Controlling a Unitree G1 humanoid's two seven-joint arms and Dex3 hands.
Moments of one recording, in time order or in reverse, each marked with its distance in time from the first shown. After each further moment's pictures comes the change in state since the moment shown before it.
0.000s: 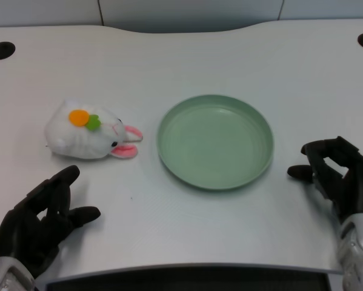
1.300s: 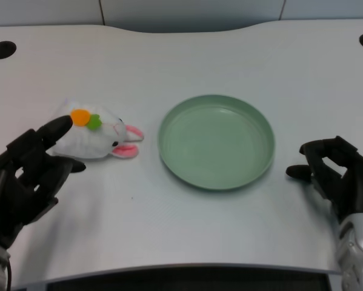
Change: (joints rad) left arm -0.031 0.083 -0.024 0.028 0.162 -0.613 -0.230; right arm 0.021 0.008 0.015 -0.057 -0.003 0.038 -0.018
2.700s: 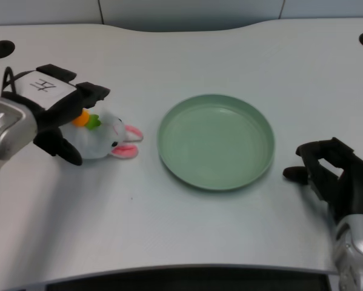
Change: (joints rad) left arm -0.637 0.476 -0.570 0.262 1.159 0.040 -0.007; right arm 0.007 0.005 0.021 -0.007 -0.001 0.005 -0.017
